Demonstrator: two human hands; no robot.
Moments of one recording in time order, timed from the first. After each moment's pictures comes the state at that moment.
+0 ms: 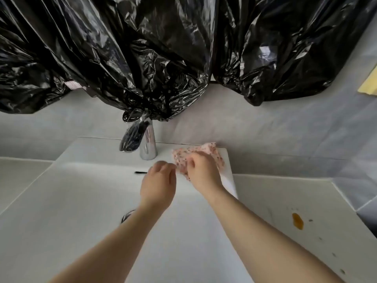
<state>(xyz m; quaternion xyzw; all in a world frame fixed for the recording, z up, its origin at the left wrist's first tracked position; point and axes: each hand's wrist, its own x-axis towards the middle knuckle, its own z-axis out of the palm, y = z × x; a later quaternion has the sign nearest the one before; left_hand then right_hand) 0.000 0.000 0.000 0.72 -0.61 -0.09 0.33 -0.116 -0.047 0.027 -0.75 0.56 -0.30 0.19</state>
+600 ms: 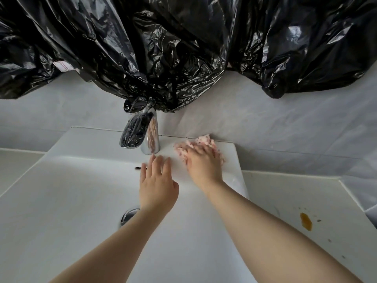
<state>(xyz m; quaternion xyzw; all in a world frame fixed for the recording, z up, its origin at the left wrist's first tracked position) 0.013 -0.014 -0.041 0.73 -0.64 0.06 0.22 -0.098 -0.084 -0.016 -0.81 0.56 -0.17 0.01</state>
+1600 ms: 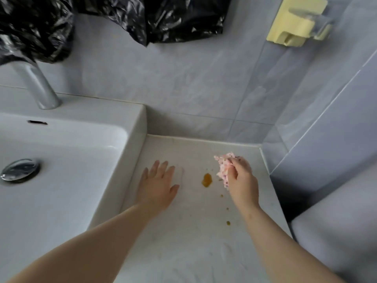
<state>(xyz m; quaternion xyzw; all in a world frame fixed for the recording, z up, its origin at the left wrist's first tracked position) -0.260 0.015 -0.096 0.71 -0.70 -0.07 0.04 -0.469 -0.013 -0.065 -0.65 0.66 -0.36 0.16</state>
